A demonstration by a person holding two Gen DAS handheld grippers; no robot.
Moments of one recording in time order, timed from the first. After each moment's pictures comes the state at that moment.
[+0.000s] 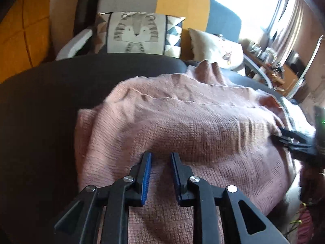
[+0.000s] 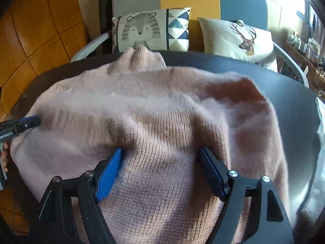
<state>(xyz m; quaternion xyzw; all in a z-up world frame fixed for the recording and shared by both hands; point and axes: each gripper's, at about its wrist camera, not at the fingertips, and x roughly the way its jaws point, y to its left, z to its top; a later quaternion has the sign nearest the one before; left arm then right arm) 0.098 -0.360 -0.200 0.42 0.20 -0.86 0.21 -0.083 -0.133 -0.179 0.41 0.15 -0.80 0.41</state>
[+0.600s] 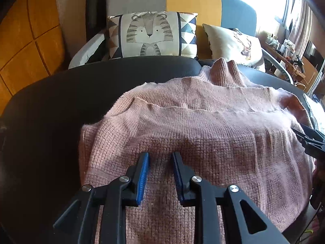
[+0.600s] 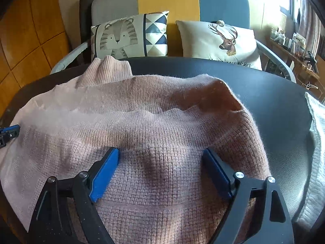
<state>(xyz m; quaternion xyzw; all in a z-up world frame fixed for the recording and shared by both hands) 0.066 -0.350 -0.203 0.44 0.16 -0.84 0.28 -0.124 -0.126 -0.206 0.41 0.14 -0.83 0.36</state>
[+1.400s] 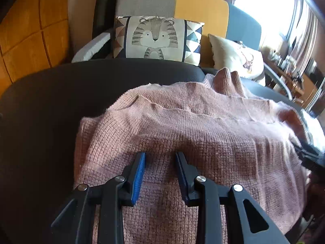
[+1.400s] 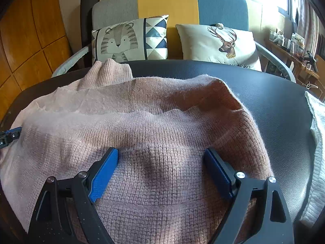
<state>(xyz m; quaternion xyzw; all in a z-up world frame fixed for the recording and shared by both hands) 0.079 -0.358 -0.210 0.40 0.21 -0.85 0.28 -0.123 -0.125 -0.209 0.39 0.13 -0.84 0.37</state>
